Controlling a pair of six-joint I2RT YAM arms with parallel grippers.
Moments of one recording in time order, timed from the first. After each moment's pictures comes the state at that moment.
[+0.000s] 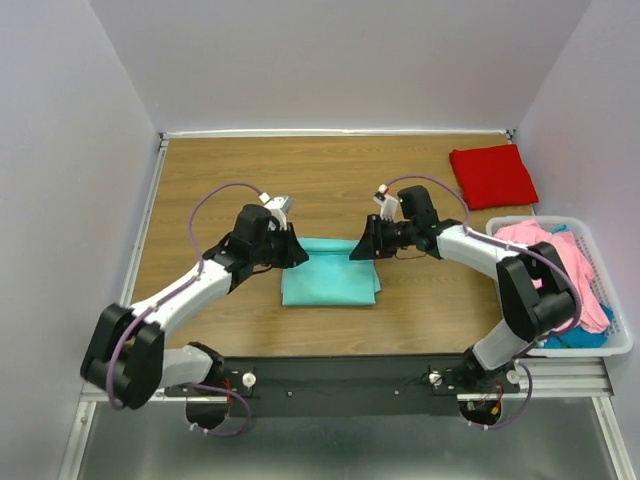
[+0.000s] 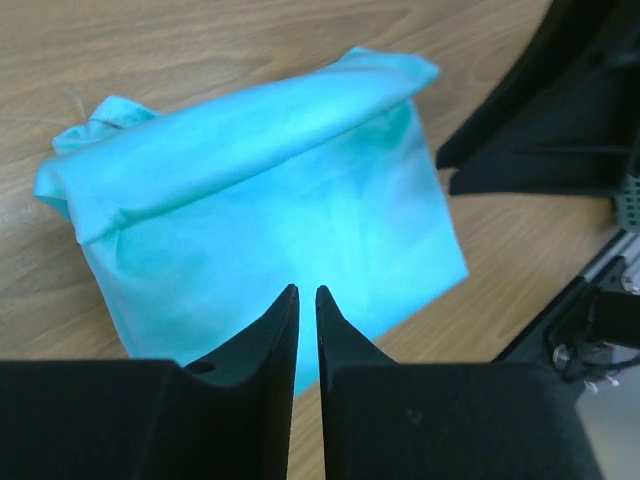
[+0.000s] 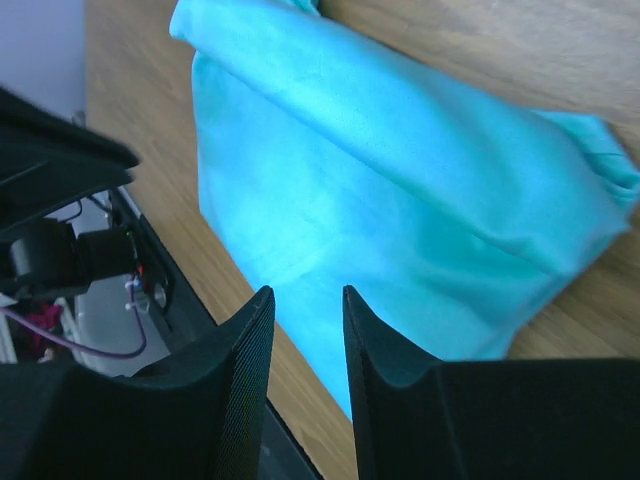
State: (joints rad) left arm -0.48 1.19 0.68 -0.08 0.33 -0.48; right arm 0.42 1.58 0.90 -0.12 -0.65 0.44
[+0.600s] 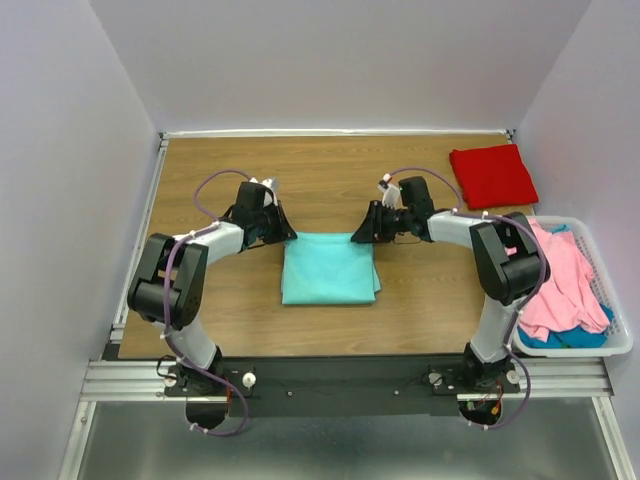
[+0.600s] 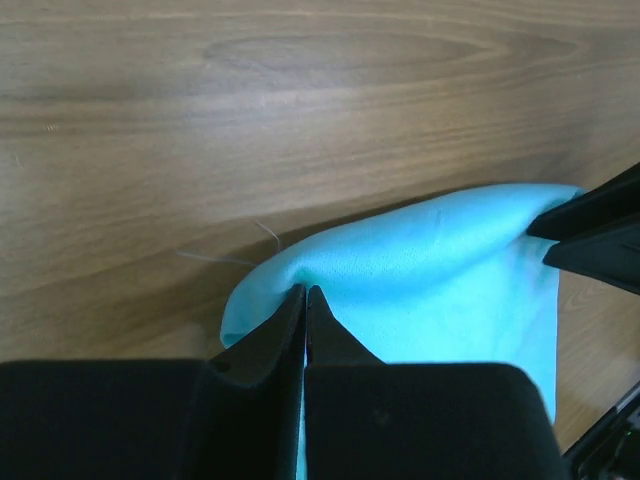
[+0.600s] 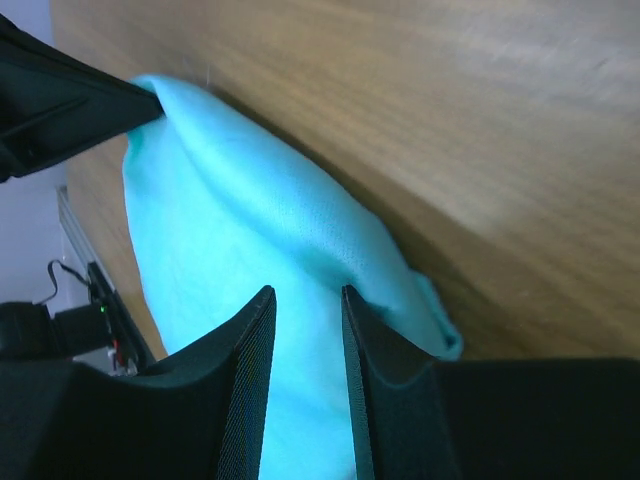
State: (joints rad) left arm -0.30 1.67 0.88 0.02 0.35 -0.51; right arm 0.36 1.87 1.01 0.07 -0.68 0.47
